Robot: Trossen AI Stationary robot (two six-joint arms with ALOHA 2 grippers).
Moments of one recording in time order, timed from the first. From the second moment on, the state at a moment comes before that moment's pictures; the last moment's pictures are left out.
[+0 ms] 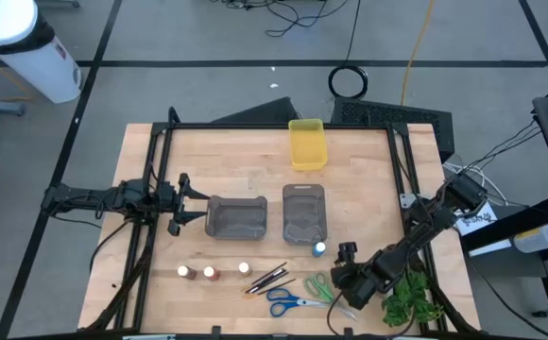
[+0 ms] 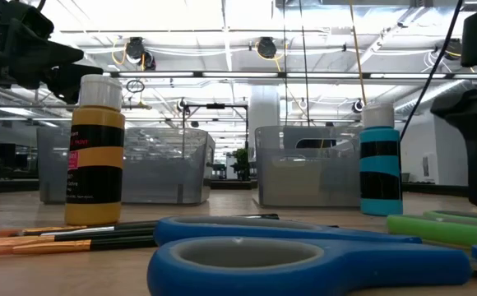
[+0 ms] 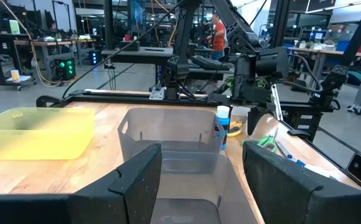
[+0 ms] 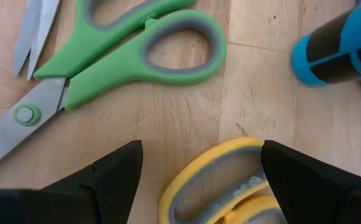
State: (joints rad) left arm -0.07 0.05 0.02 0.06 0.02 -0.06; right arm 0.76 1.71 0.89 -0.46 0.31 0.59
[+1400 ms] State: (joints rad) left arm -0.07 0.05 0.02 0.06 0.02 -0.06; right arm 0.87 1.52 0.65 -0.32 0.18 1.01
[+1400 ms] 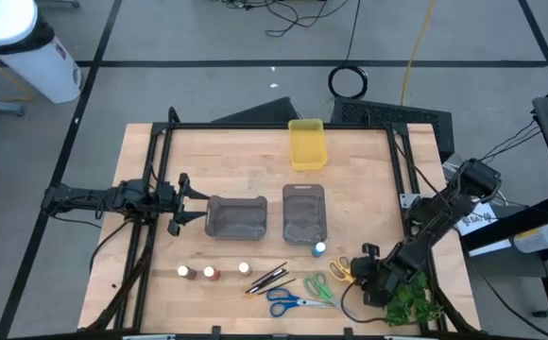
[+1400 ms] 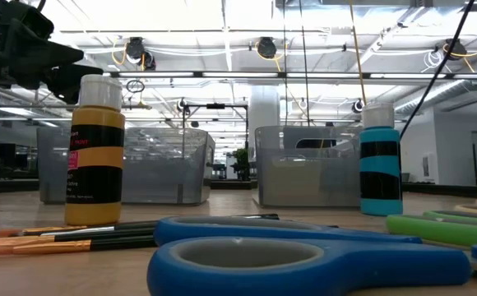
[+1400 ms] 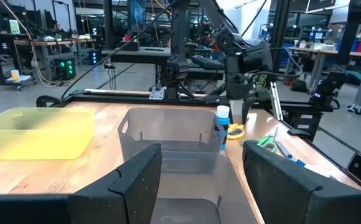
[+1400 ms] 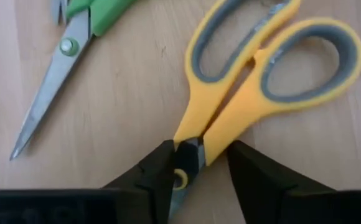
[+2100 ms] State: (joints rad) left arm -0.07 0.05 0.02 0.06 0.02 -0.06; right arm 0.72 1.53 0.64 -0.22 0.19 0.64
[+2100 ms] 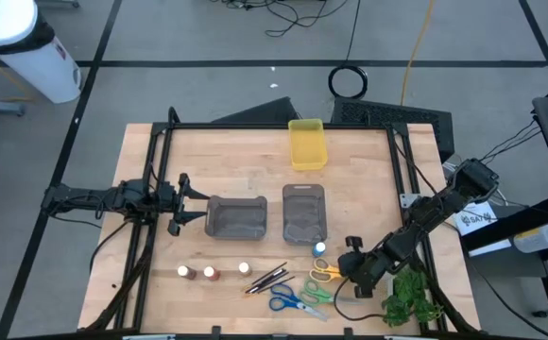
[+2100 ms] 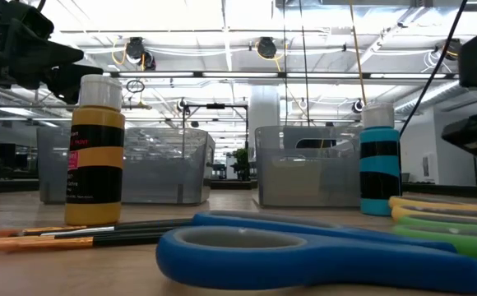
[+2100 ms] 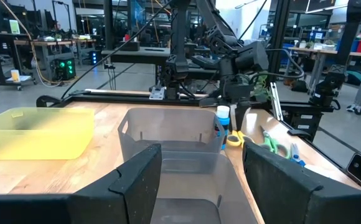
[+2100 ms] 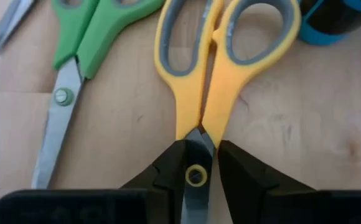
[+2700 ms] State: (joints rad) left arm -0.07 0.05 0.02 0.06 0.02 -0.06; right arm 0.70 1.52 0.49 0.03 0.19 0.59
